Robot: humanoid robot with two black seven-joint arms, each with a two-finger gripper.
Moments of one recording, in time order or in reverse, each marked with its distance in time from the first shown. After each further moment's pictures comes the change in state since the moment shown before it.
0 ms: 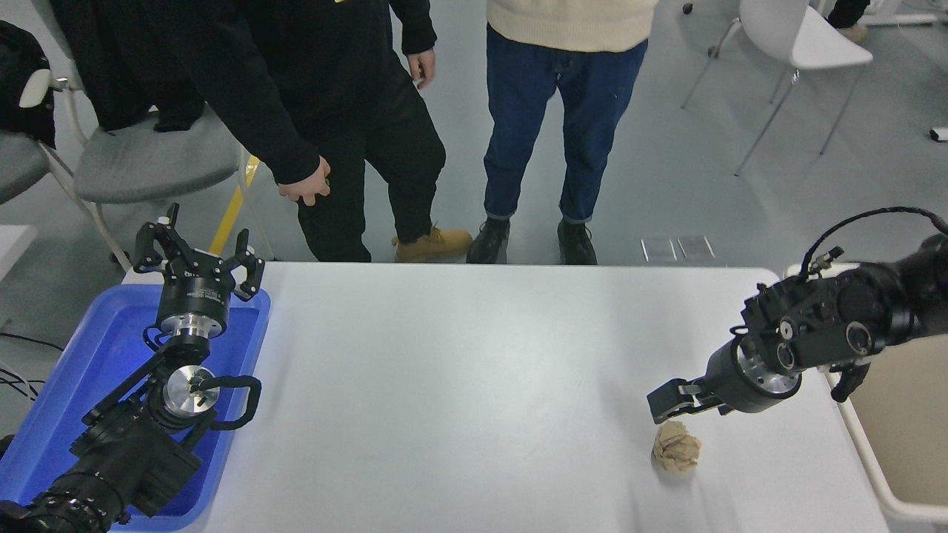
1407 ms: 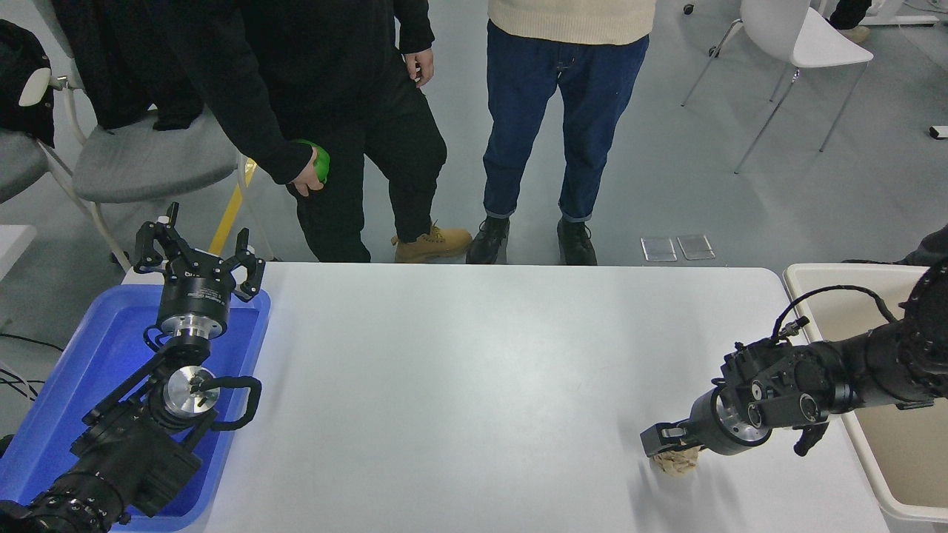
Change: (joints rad) left arm 0.000 0.000 0.002 0.000 0.000 0.000 0.000; right arm -0.280 0.047 0.094 -0.243 -0.029 -0.028 -0.005
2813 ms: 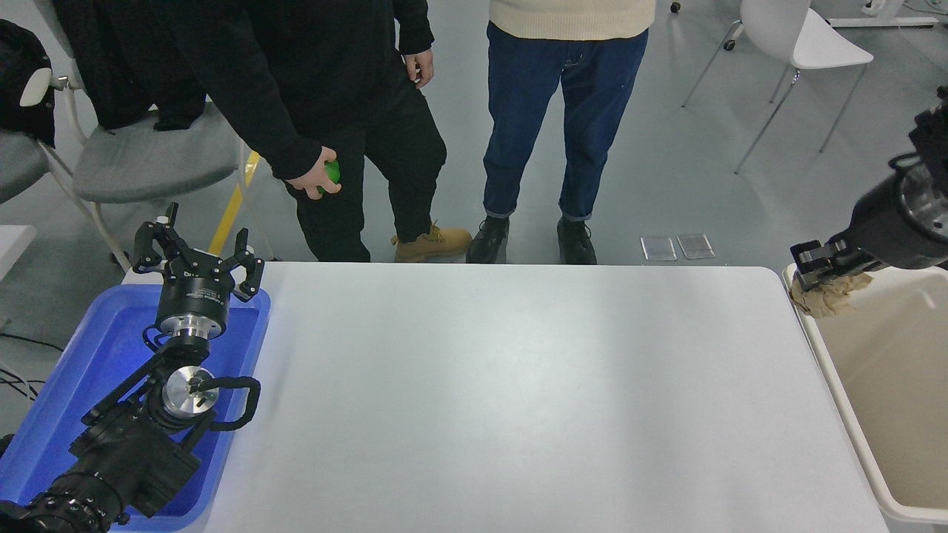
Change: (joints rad) left arm 0.001 0.002 -0.003 -0.001 0.001 0.000 0.004; right arm 1.118 -0.174 -0.404 0.512 -0.052 0.331 0.037
